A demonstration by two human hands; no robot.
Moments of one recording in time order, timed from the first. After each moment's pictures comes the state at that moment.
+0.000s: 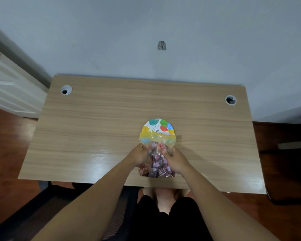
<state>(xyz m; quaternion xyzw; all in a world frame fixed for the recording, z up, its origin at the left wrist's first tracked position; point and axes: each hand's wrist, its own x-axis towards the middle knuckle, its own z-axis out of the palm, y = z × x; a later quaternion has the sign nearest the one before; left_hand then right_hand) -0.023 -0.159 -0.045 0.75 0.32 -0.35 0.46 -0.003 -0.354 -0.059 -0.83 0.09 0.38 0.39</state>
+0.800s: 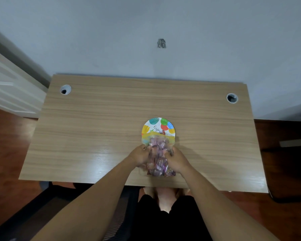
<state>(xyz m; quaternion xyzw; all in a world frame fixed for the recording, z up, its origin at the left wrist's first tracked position) -0.023 -0.159 -0.052 0.76 0.29 -0.35 0.47 -0.004 -0.350 -0.070 -0.84 0.09 0.37 0.39</state>
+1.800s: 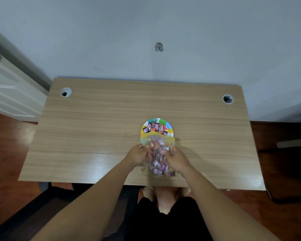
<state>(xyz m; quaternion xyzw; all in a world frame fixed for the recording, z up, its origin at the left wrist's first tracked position) -0.034 -0.154 -0.052 0.74 0.31 -0.31 0.51 -0.012 -0.354 -0.052 -0.85 0.10 0.34 0.39</state>
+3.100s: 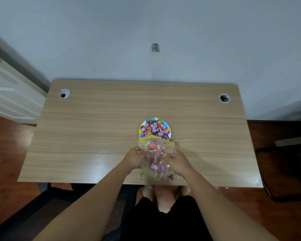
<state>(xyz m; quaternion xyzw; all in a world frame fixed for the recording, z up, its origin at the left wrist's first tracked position) -0.052 -0.159 -0.043 0.68 0.35 -0.30 0.57 -0.024 -0.370 -0.046 -0.85 0.11 0.35 0.39</state>
